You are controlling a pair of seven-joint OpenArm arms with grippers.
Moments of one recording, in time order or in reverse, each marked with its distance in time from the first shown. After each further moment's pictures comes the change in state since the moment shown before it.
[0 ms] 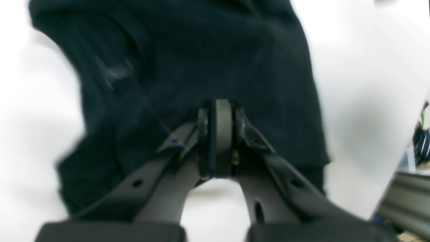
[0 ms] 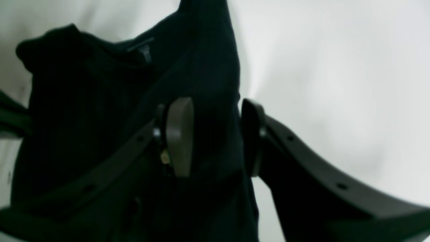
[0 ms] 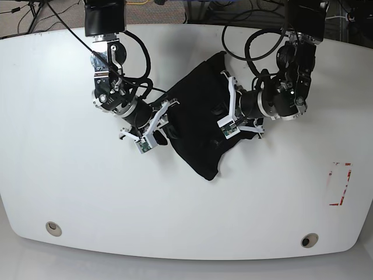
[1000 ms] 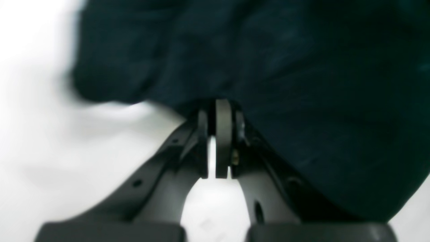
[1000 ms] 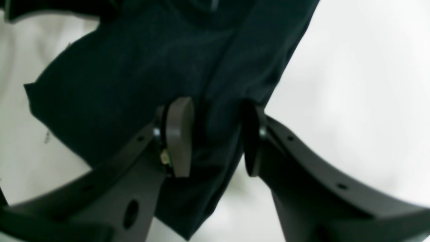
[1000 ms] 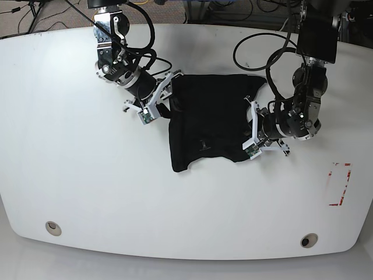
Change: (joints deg) left arm -8.6 -5.0 -0.6 -11.4 8.4 0.3 -6.3; right arm -11.6 -0.9 -0.1 9.7 0.3 -0.3 -1.0
